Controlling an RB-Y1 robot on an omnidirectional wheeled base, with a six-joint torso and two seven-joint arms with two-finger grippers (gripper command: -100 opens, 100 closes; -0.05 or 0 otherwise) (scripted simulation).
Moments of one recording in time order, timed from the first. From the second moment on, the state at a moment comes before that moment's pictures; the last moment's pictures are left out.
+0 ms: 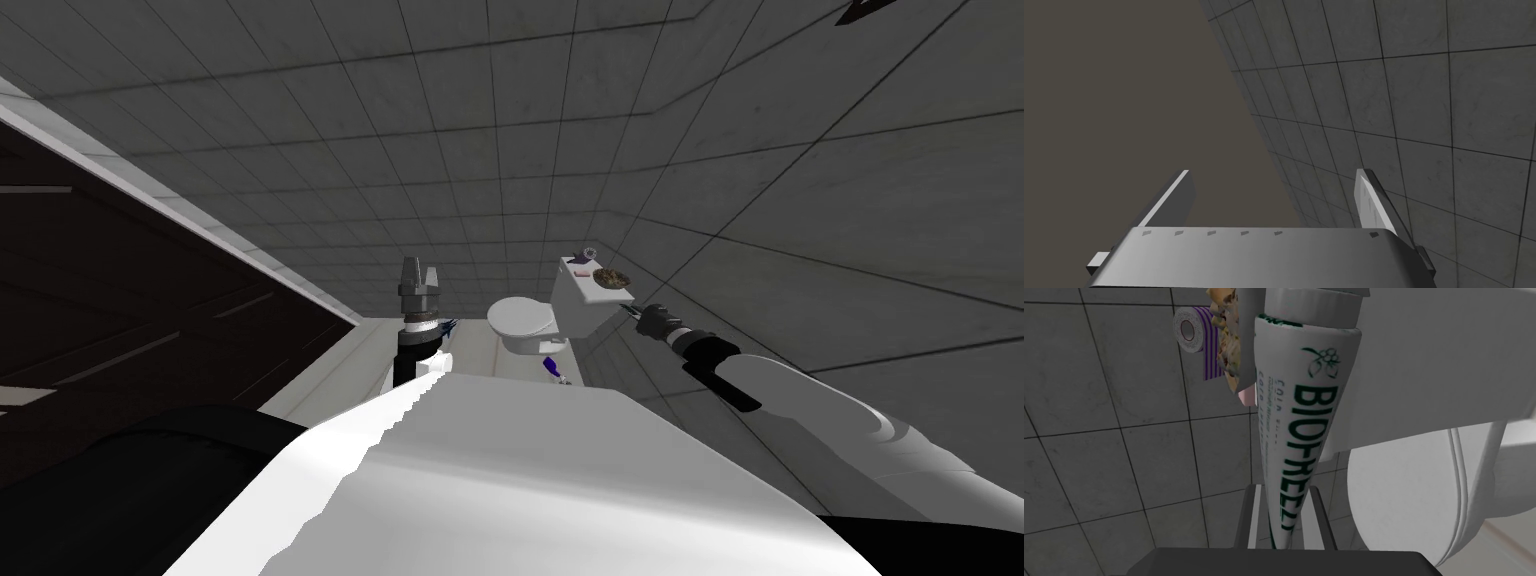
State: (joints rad) left arm 0.51 -0.04 -0.03 -2.37 -0.10 -0.52 -0.14; right arm 0.50 -1.17 -0.10 -1.86 1.21 -0.07 0.79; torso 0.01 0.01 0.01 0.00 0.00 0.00
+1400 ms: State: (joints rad) left arm 0.51 -0.04 -0.03 -2.37 -0.10 -0.52 -0.14; right arm 0.48 -1.38 -0.24 -1.79 1.21 -0.08 0.67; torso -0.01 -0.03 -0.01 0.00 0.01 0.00
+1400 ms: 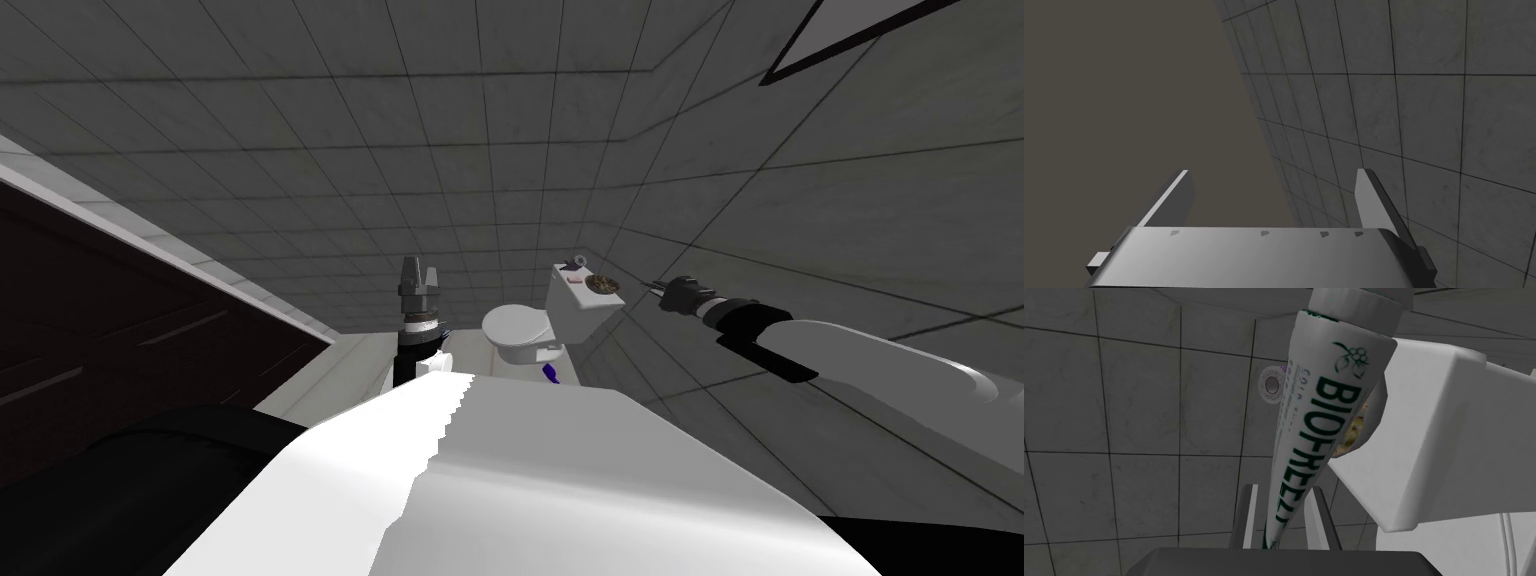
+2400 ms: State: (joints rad) left arm 0.51 -0.04 -0.03 -2.37 -0.10 -0.52 -0.14; right arm 0.53 -1.44 -0.27 -1.78 1.17 -0.24 0.77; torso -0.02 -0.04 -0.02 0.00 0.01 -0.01
